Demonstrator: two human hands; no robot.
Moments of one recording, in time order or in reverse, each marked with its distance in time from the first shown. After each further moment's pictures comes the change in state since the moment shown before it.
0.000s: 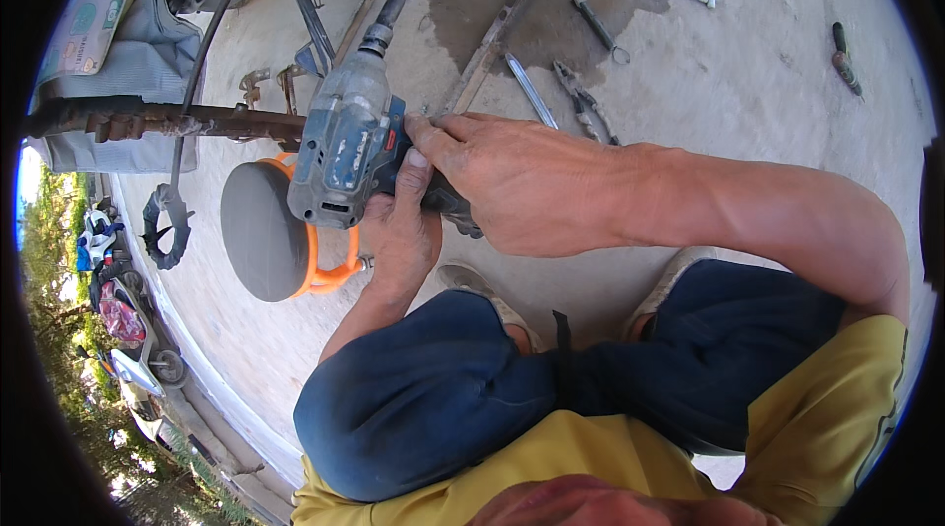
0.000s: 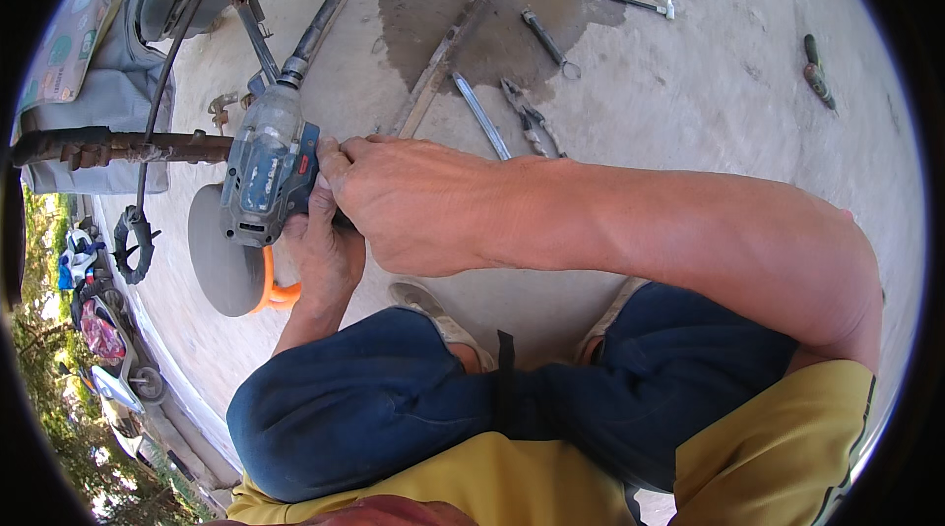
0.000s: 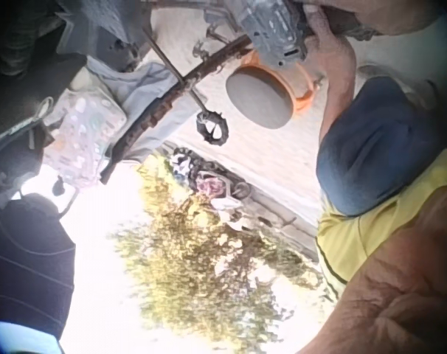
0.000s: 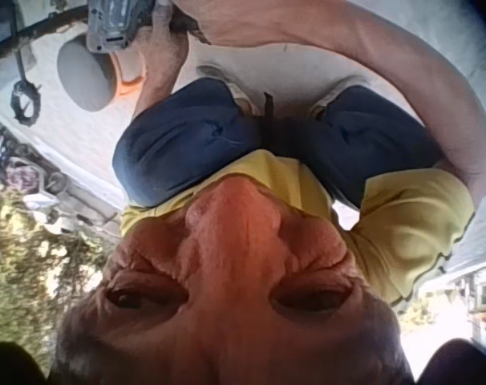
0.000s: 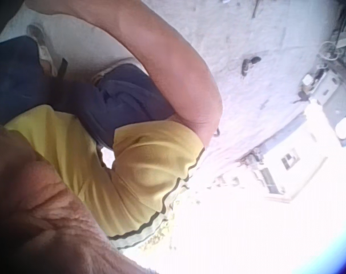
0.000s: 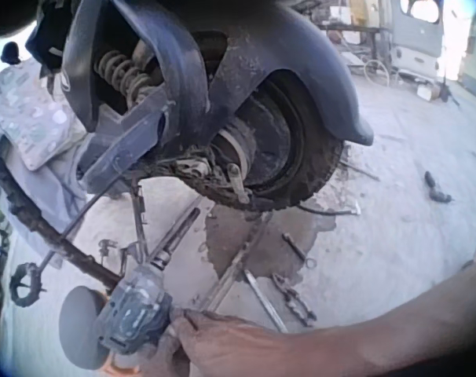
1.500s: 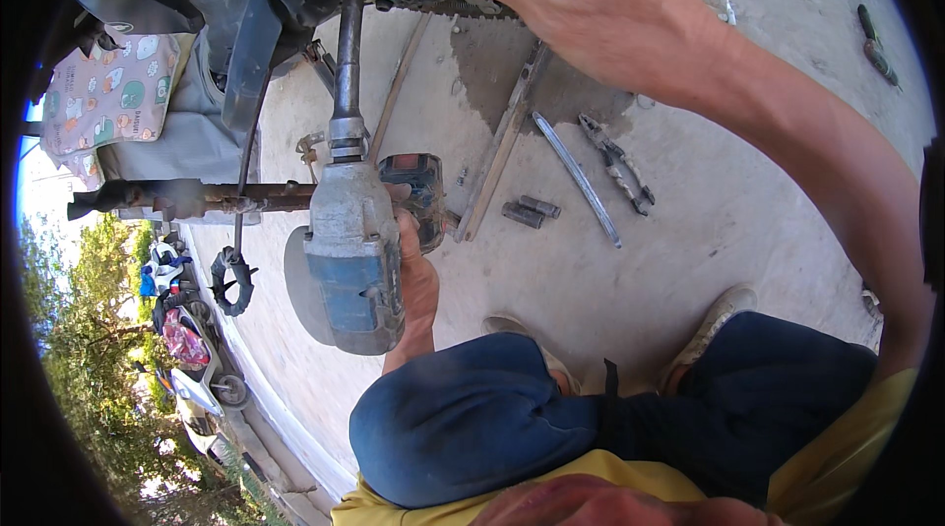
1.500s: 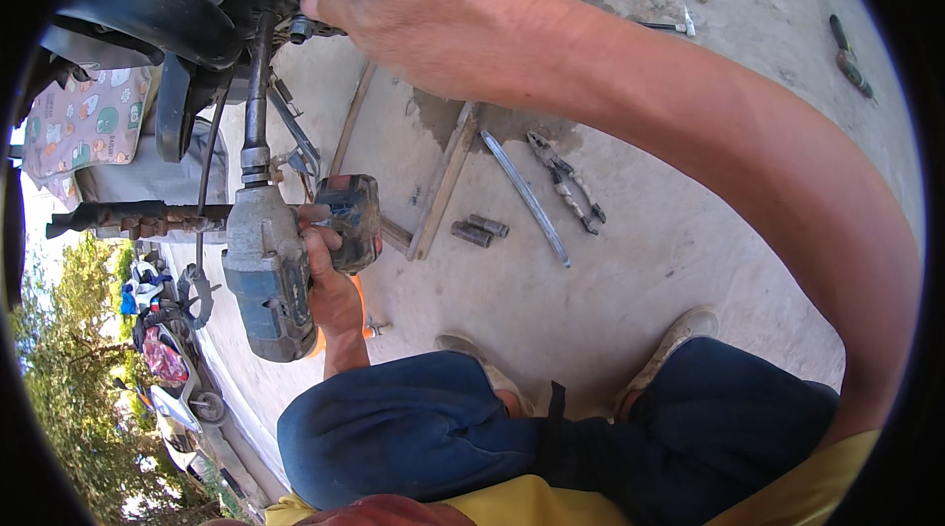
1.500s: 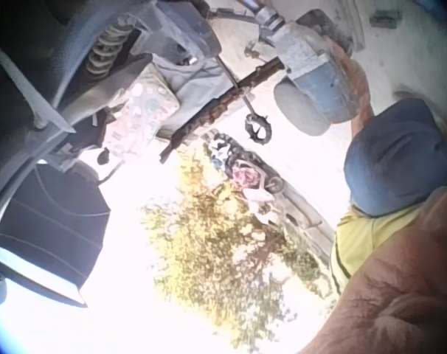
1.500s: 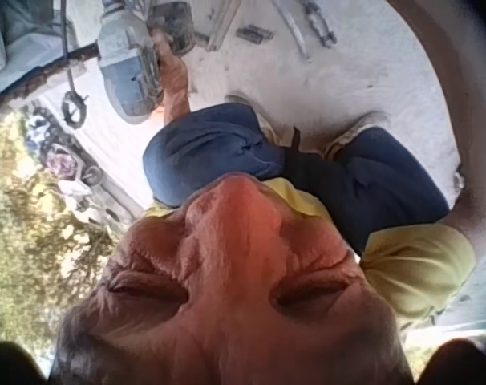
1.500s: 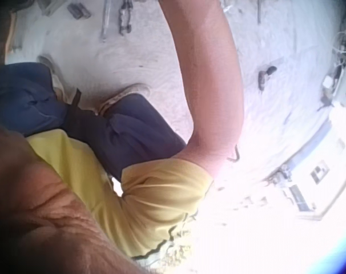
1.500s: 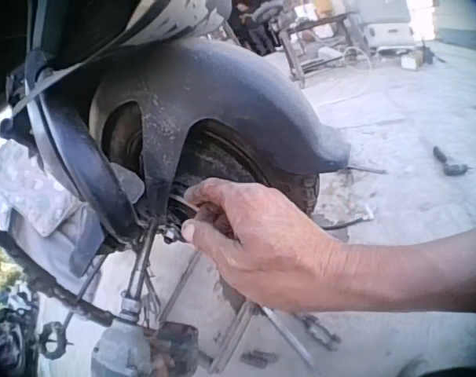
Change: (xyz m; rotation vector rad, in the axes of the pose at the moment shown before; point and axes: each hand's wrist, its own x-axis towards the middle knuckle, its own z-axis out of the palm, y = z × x) left_hand 0.041 0.020 0.025 1.072 0.030 0.855; right_hand -0.009 0.063 -0.149 0.247 0.772 -0.060
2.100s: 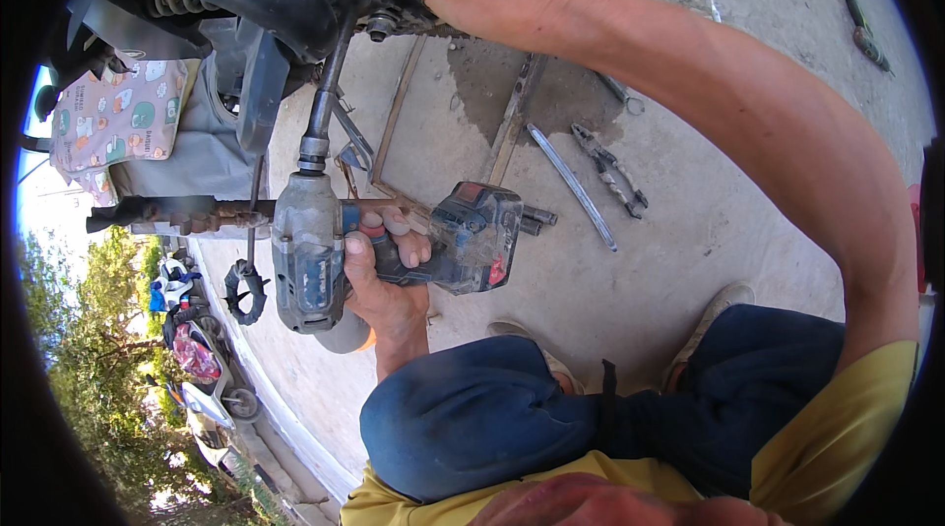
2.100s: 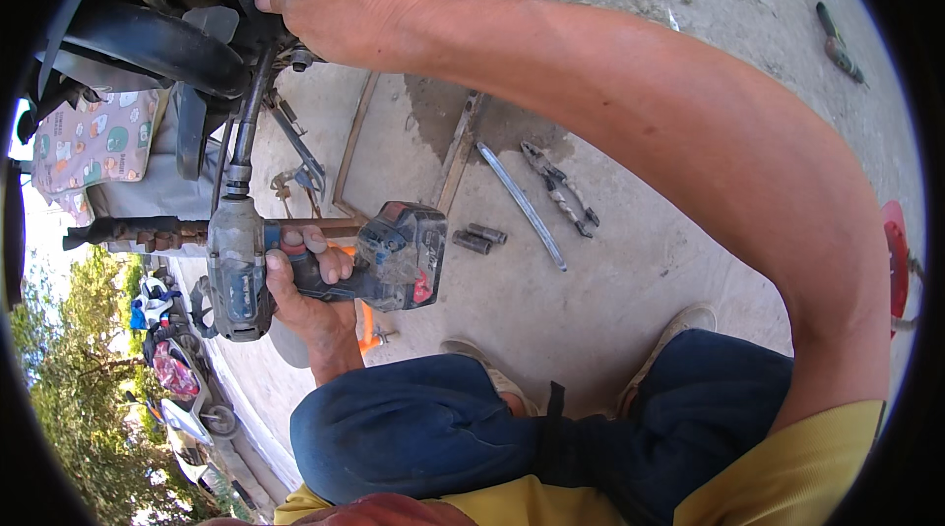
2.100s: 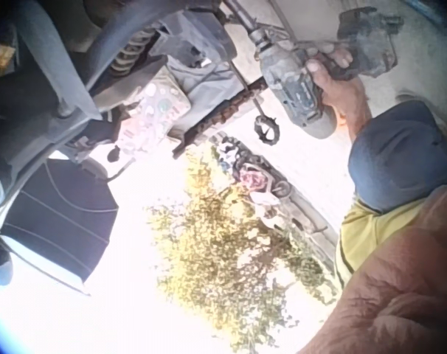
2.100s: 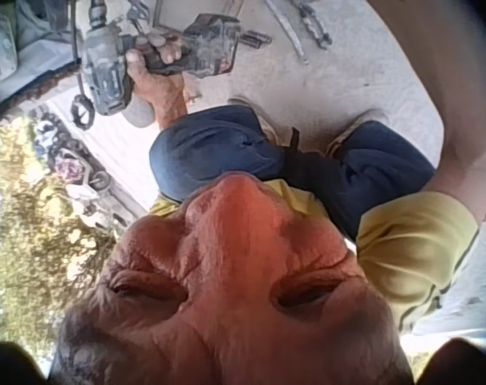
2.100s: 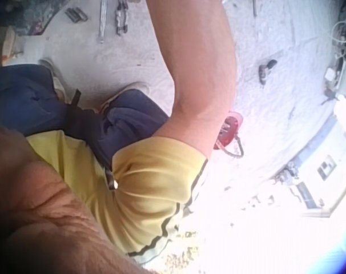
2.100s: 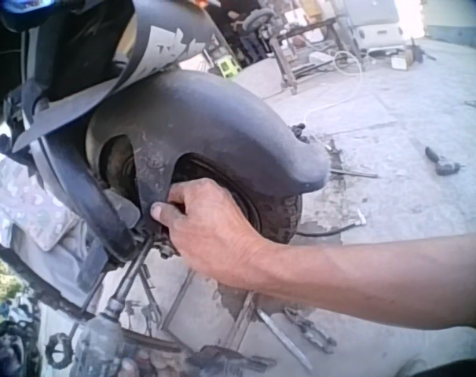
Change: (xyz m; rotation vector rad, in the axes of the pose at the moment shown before) left_hand 0.010 0.026 -0.021 -0.921 -0.054 -0.363; right_hand 0.041 -0.002 0.015 0.186 0.137 -0.032
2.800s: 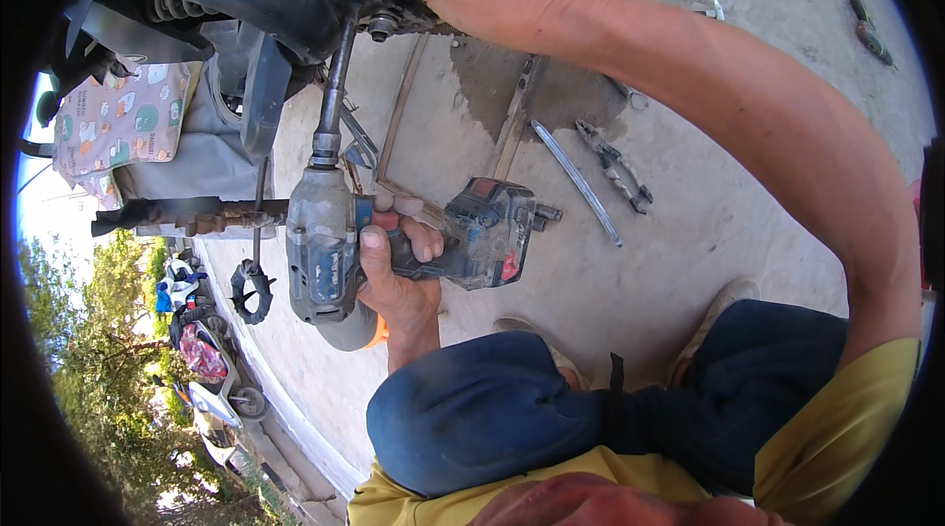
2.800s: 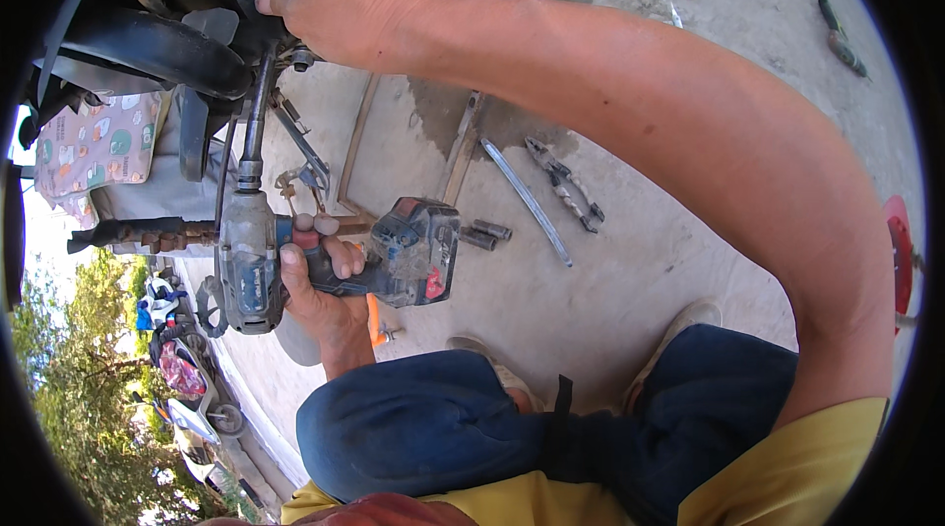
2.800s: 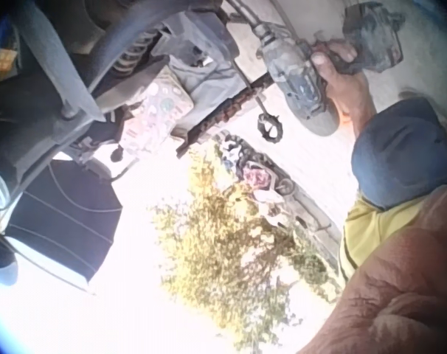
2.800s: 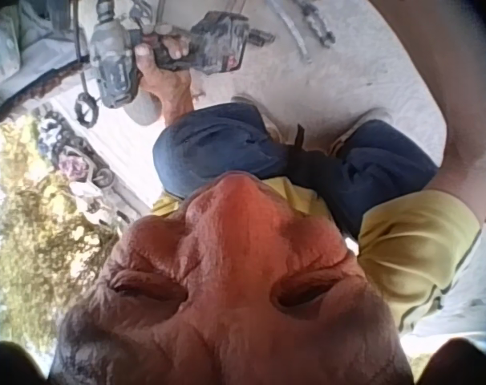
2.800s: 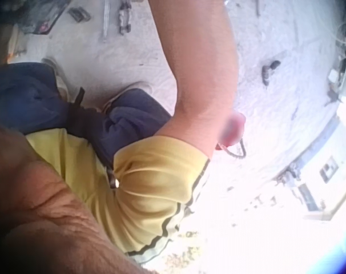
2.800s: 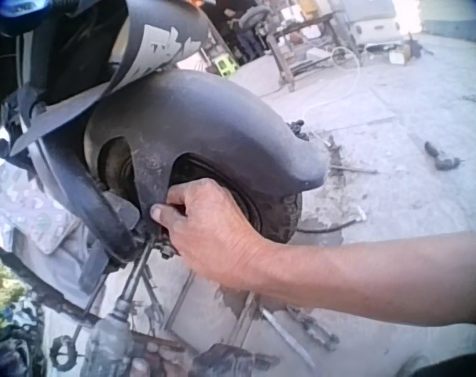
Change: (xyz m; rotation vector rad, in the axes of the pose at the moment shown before) left_hand 0.001 -0.013 0.000 0.002 0.006 0.016; right_hand -0.002 -0.009 -0.003 -0.019 0.012 0.072
